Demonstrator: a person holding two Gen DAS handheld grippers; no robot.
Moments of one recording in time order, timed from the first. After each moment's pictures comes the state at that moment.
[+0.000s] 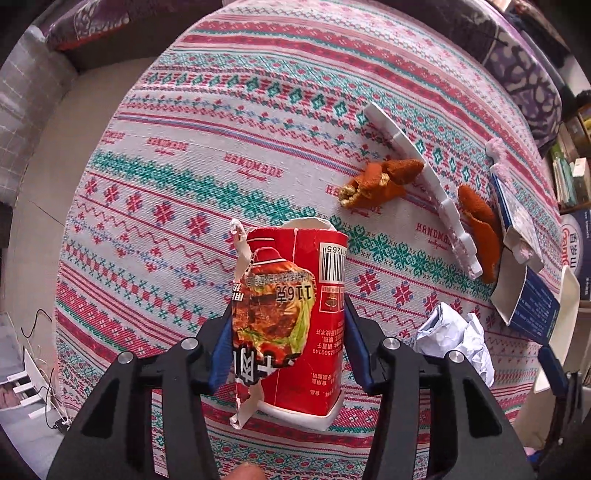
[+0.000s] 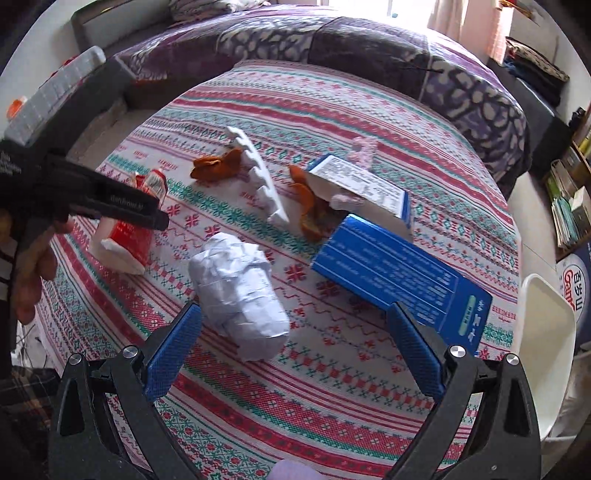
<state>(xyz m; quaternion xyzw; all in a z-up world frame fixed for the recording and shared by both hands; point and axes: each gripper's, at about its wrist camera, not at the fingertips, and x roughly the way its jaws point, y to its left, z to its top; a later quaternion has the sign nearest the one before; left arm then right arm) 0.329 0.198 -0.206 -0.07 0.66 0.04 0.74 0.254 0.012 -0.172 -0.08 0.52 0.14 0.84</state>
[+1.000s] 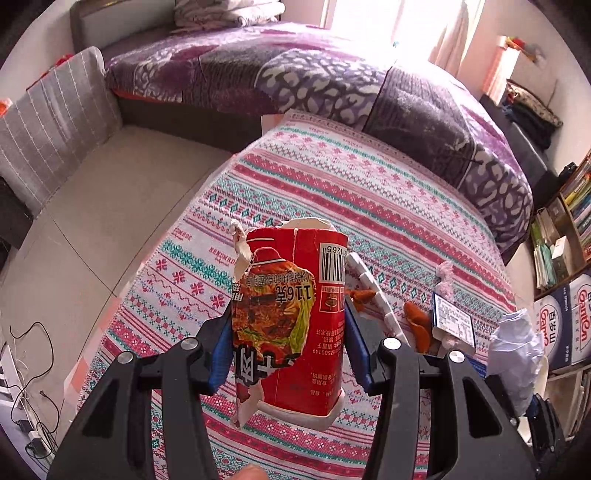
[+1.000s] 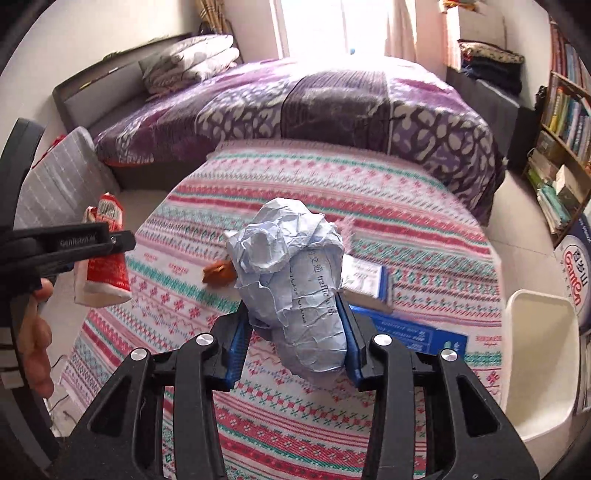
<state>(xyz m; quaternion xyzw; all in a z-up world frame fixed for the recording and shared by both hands) 0.305 0.202 -0.099 -0.11 0.49 0.10 0.86 0.269 -0.010 -0.099 0.02 0.42 0.08 0.90</state>
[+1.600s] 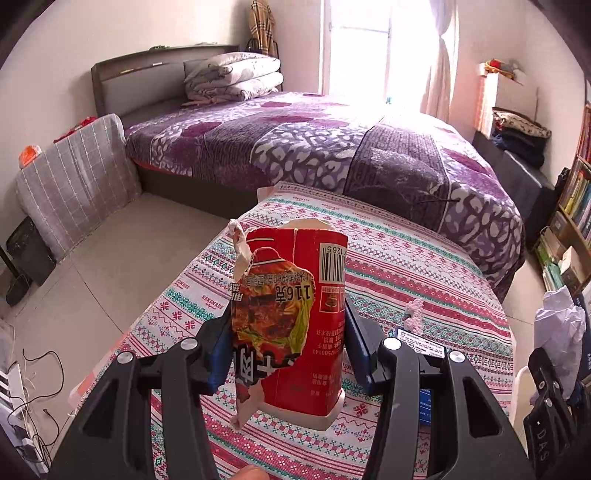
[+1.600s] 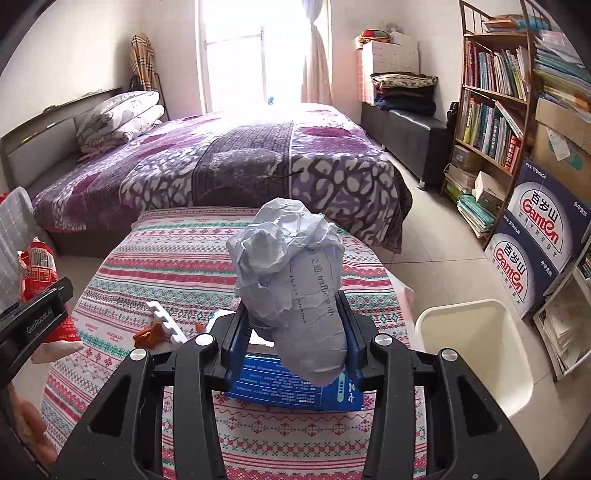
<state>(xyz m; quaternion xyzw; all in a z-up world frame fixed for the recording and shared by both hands) 0.276 0.124 -0.064 -0.05 0.36 0.13 0.92 0.255 -0.072 -0.070 0.04 0.34 -0.07 0.94</state>
